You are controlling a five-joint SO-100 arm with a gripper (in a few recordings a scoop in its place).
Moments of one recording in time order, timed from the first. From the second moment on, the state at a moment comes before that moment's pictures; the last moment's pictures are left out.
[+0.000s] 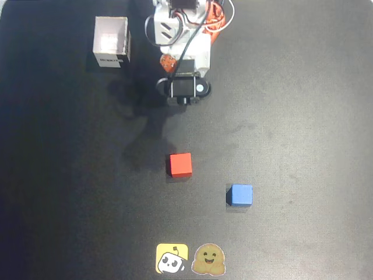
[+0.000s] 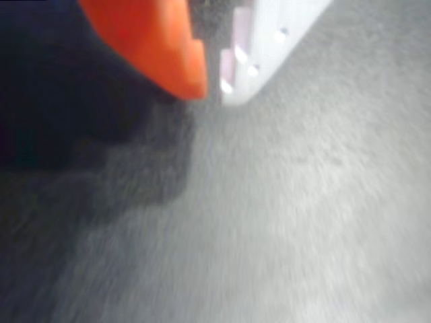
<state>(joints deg) 3.5 159.1 152.2 76.9 89.2</state>
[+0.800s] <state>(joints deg) 3.5 97.3 98.3 72.1 89.2</state>
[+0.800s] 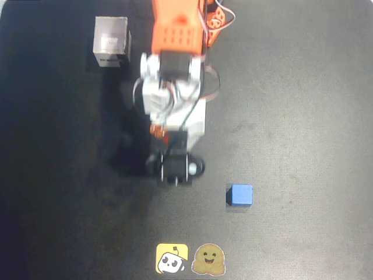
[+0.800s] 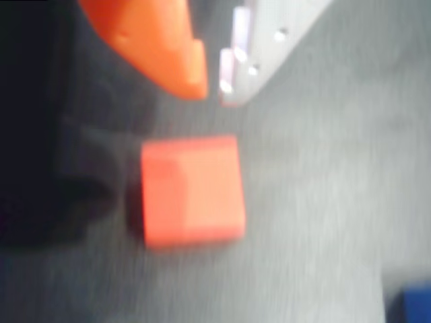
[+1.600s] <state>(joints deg) 2.9 78.3 75.0 79.5 89.3</state>
